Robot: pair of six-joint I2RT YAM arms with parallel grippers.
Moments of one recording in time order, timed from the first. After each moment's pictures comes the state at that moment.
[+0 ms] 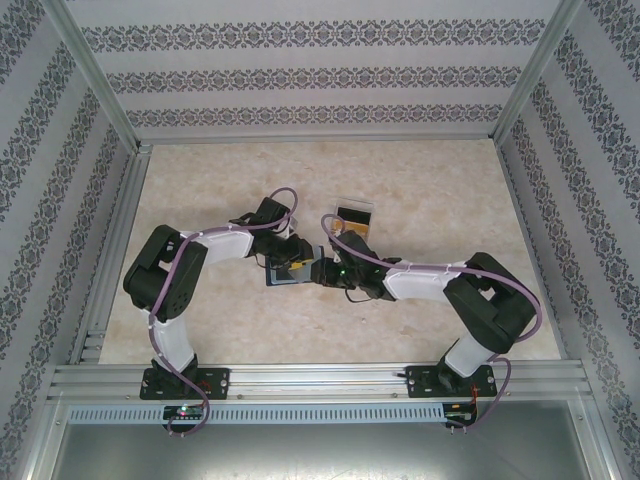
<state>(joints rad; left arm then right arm) -0.46 1.85 1.03 -0.24 0.54 -0.81 0.77 1.62 0.71 0.14 -0.20 0.84</state>
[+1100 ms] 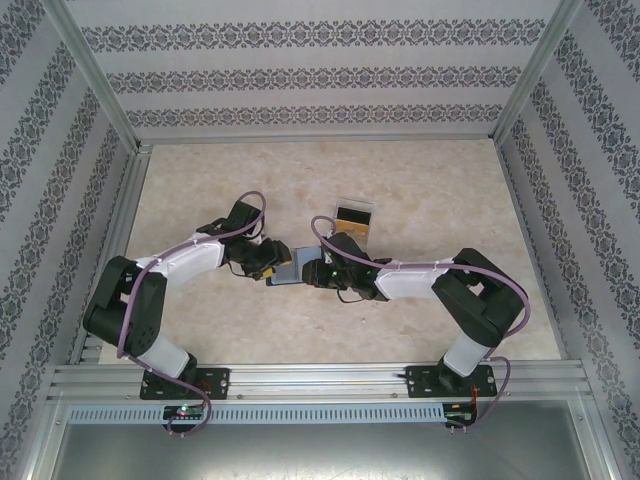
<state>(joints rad) -0.38 1.56 0.88 -0.45 0.45 -0.86 0.80 1.68 0.74 0.18 -0.20 0.86</state>
